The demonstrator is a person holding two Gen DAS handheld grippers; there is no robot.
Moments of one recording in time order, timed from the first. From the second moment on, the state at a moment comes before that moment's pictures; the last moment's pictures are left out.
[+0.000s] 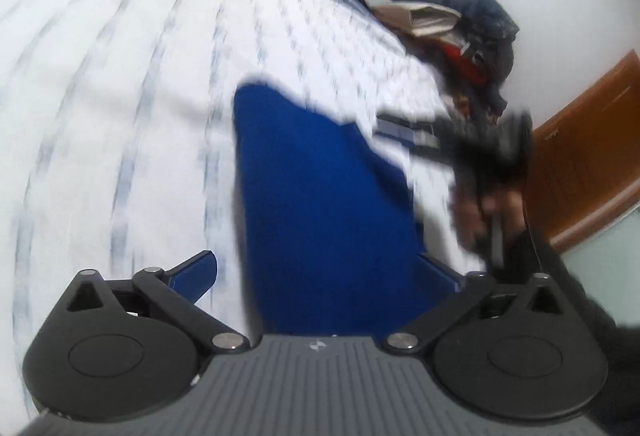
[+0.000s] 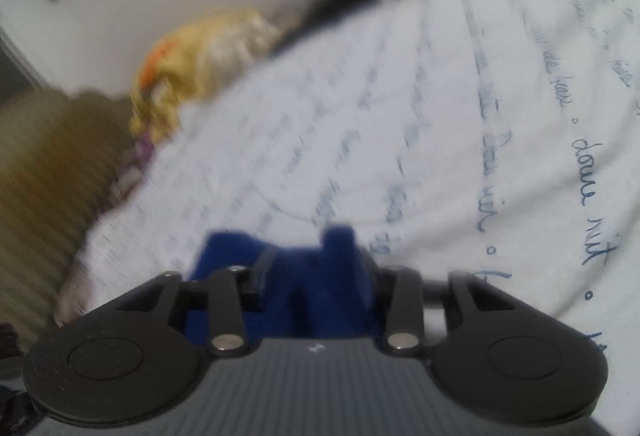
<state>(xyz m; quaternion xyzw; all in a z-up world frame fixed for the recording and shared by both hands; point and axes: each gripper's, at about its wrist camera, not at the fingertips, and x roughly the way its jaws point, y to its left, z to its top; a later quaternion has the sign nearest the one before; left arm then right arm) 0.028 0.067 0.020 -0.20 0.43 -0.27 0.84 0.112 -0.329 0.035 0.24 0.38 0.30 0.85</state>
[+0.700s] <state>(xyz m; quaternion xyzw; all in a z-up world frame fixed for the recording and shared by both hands) 0.079 -0.026 0.040 0.07 0.29 -0.16 0.94 0.112 -0.291 0.049 0.11 0.34 0.21 0.91</state>
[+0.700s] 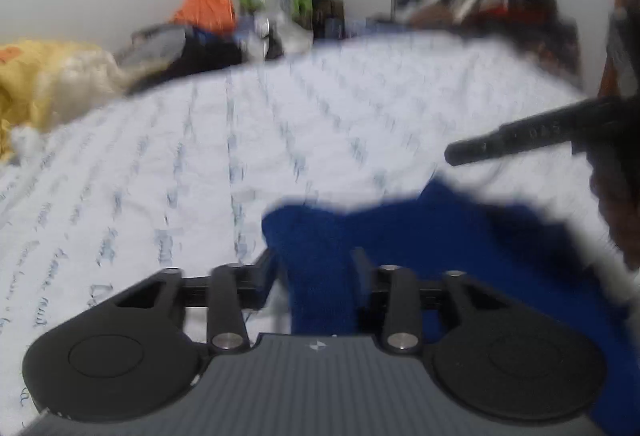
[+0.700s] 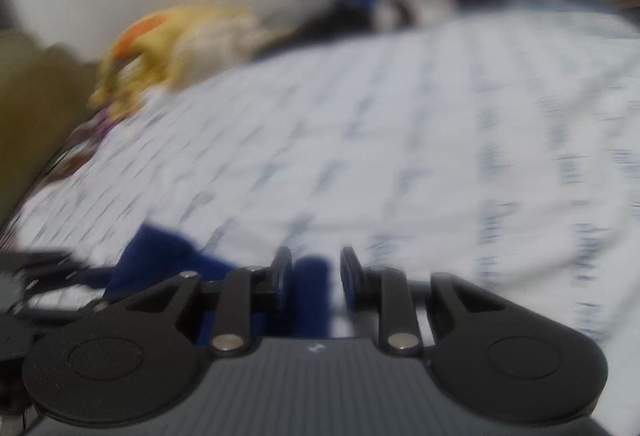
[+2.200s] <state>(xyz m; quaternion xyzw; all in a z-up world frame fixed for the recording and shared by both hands) 0.111 -0.032 0.052 0.01 0.30 -0.15 0.94 0.041 -0.325 0.045 0.11 0.38 0.23 0.89</state>
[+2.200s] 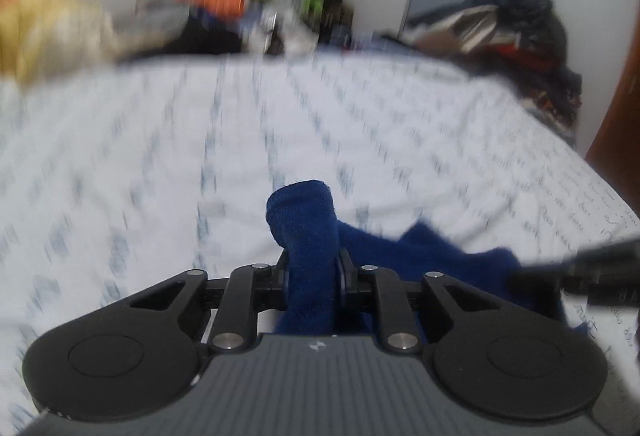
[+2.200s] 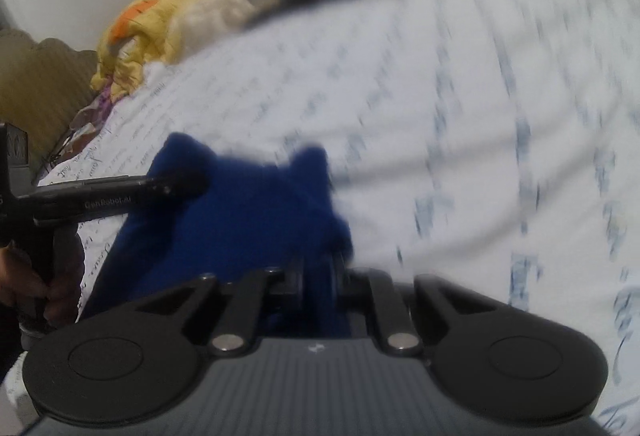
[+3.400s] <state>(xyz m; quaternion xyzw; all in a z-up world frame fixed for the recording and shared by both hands) -0.072 -0.012 0.037 -0.01 0.31 -0.22 0.92 -0.025 -0.304 0.072 0.06 0.27 0.15 0.95</state>
